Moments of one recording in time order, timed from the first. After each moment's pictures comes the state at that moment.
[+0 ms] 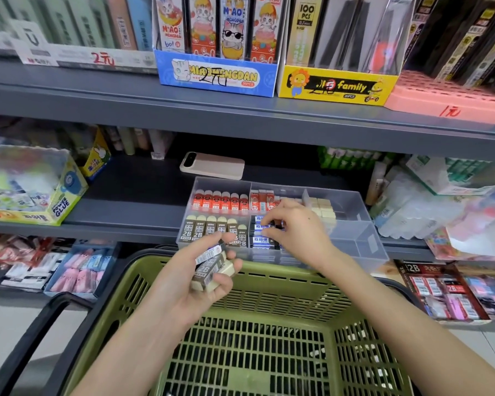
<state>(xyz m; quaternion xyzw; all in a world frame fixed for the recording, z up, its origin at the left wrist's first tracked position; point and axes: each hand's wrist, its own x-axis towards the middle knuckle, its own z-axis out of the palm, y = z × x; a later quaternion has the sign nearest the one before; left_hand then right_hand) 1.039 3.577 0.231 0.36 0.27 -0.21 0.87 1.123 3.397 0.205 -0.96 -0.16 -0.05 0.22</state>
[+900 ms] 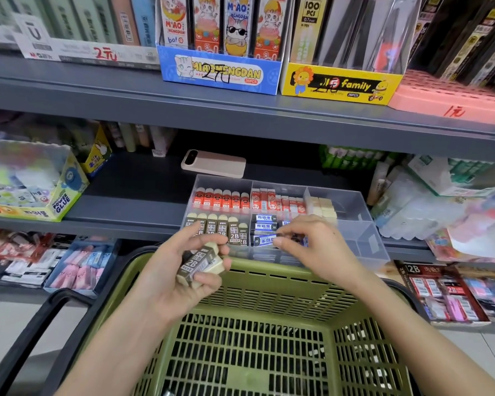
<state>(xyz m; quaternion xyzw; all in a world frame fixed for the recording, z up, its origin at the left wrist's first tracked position) 1.042 3.595 0.228 0.35 0.24 -0.22 0.88 1.092 3.372 0.214 -0.95 -0.18 -0.02 0.26</state>
